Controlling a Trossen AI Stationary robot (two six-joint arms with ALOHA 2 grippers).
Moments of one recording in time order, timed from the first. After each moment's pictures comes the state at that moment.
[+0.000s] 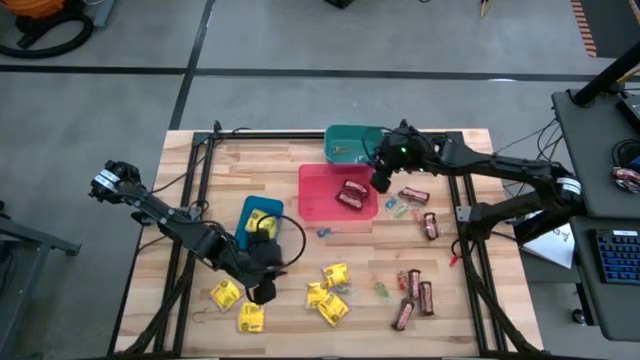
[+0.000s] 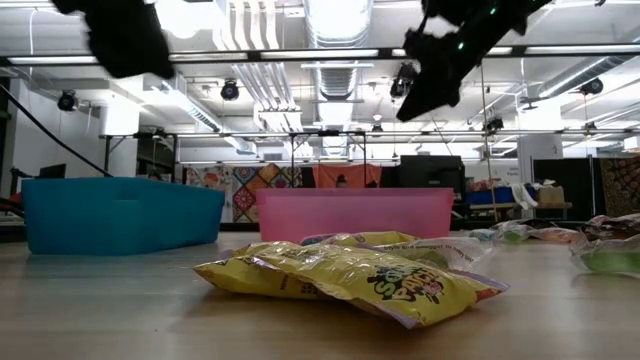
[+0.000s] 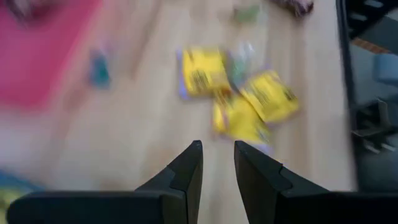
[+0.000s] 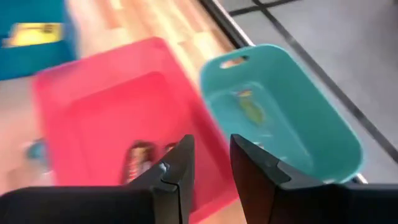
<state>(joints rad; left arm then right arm) -0.55 1.37 0.97 -0.48 -0.31 -0.75 -0.39 1.26 0.97 -0.40 0.07 -0.01</state>
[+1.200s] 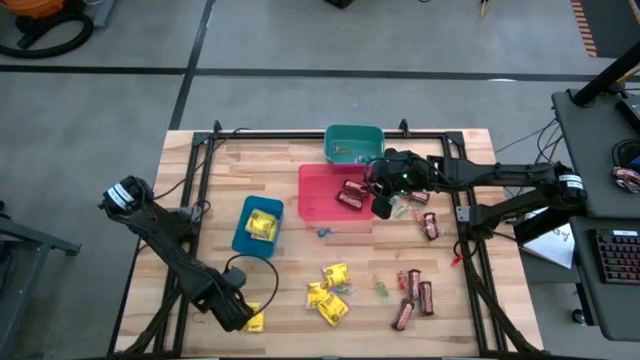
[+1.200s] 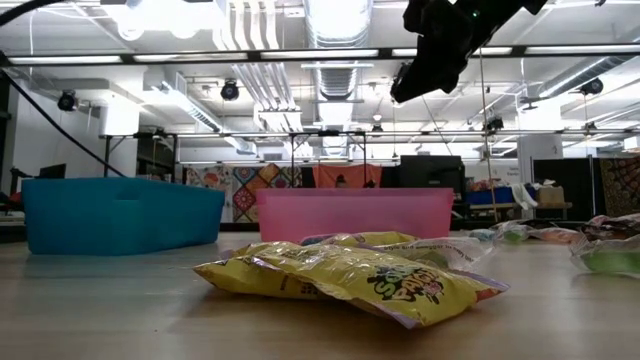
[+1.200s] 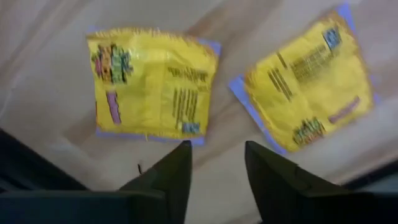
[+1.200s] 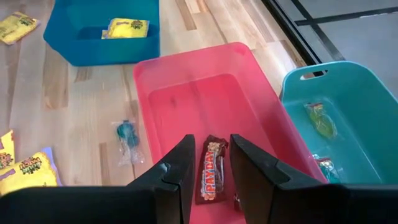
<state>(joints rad) -0.84 1.59 0.99 -0.85 0.14 -1.78 -0.17 1.23 0.97 -0.41 0.08 0.05</state>
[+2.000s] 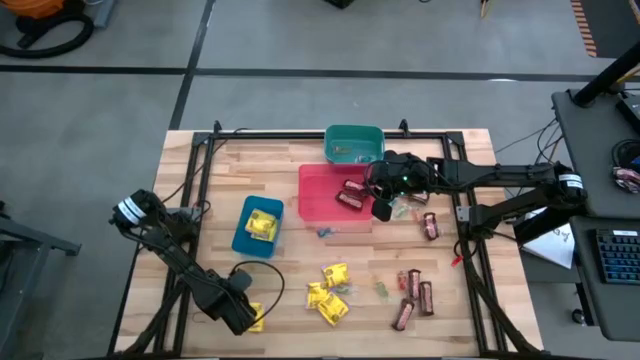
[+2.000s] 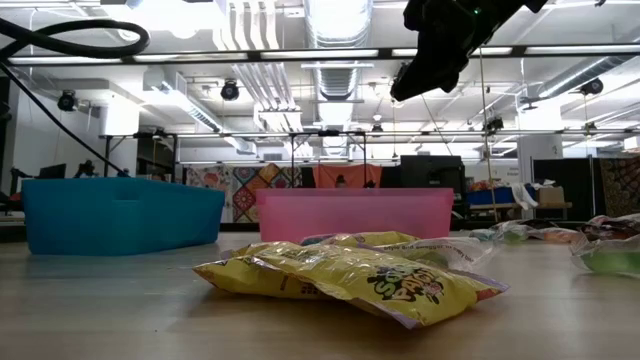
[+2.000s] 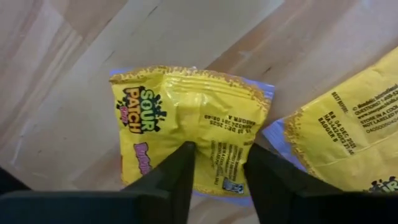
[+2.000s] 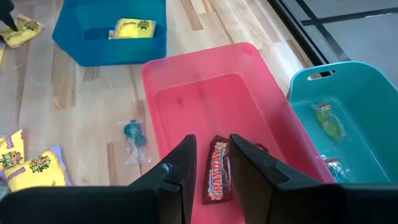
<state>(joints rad) -0.84 1.75 0.99 -0.86 0.10 -1.70 -0.15 1.23 0.97 -0.41 0.08 0.06</state>
